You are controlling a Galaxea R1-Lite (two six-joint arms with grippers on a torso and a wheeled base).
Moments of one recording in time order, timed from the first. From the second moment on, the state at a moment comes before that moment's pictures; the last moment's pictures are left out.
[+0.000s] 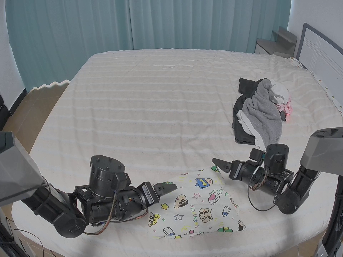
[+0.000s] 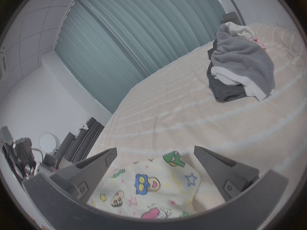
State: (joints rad) left arm -0.66 1.88 -0.51 -0.83 -0.13 -1.01; right arm 0.43 2.16 -0.51 -1.38 0.11 0.52
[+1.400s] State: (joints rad) left arm -0.72 1.86 -0.47 -0.77 -0.03 -0.99; right arm 0.43 2.19 -0.66 -1.16 0.02 0.66
